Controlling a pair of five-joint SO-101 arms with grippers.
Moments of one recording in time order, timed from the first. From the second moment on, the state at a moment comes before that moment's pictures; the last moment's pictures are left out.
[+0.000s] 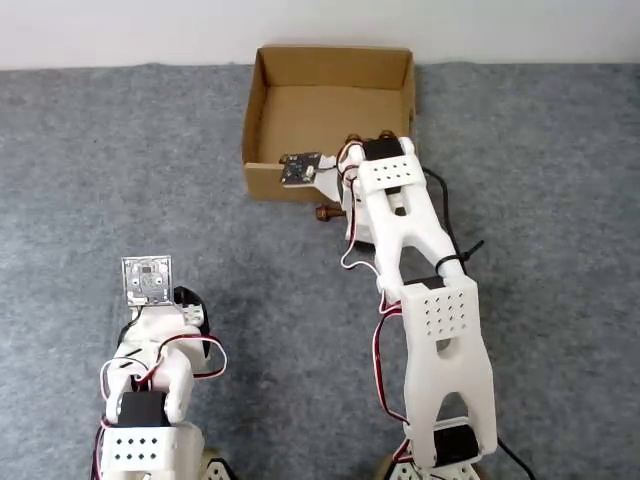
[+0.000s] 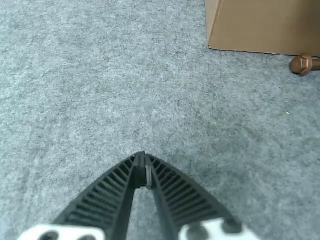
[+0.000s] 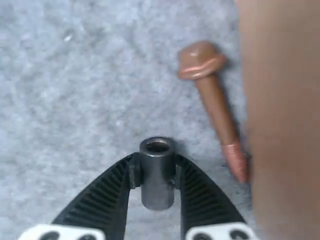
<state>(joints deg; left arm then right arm) -5.7 -85.8 97.2 41.7 9.8 -15.8 52.5 -42.5 88.0 63.5</state>
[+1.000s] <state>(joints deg) -1.1 -85.8 97.2 41.7 9.8 -14.0 14.7 -23.6 100.5 2.4</state>
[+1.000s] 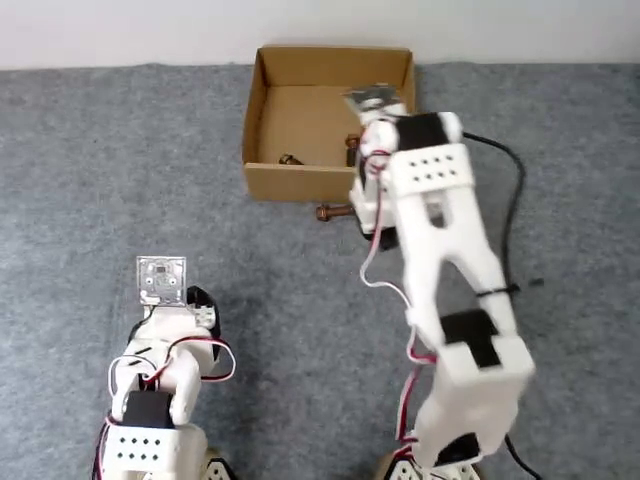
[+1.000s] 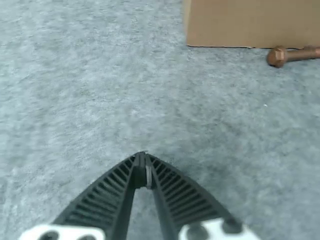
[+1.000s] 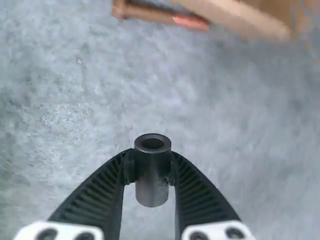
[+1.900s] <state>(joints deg) 17.7 -53.3 61.4 53.1 1.6 21.7 -49.0 24.3 100.5 -13.4</state>
